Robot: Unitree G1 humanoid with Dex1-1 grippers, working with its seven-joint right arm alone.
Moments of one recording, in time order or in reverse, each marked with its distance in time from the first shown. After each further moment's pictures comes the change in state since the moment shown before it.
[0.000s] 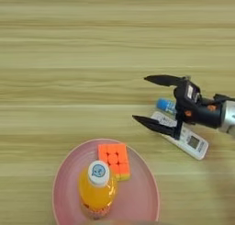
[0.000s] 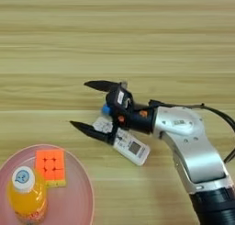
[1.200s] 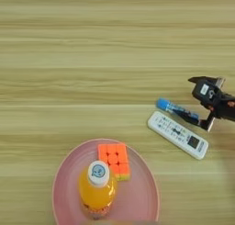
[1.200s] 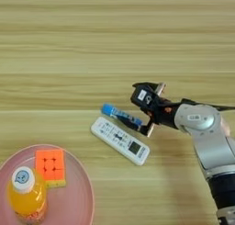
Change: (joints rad) arm -0.069 -0.109 -0.014 0.320 -0.344 -0.077 -0.127
